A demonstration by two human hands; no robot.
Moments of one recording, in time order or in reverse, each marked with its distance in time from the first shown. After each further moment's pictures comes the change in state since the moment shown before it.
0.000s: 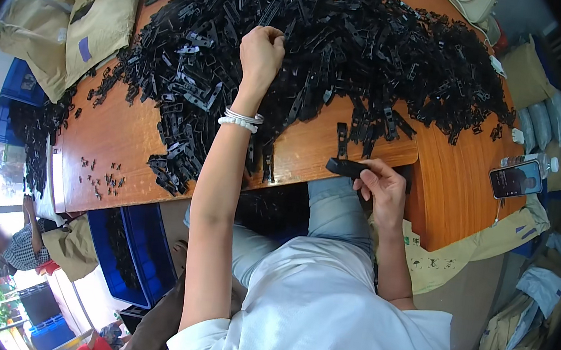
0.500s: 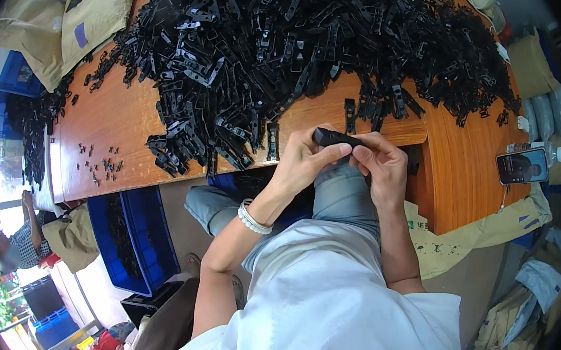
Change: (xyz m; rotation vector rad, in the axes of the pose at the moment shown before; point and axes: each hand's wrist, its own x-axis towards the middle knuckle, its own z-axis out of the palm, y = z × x) left_hand -0.173 0.071 -0.044 -0.990 -0.600 -0.471; right_hand 0.000 -0.008 0.029 0.009 -0.027 -0.060
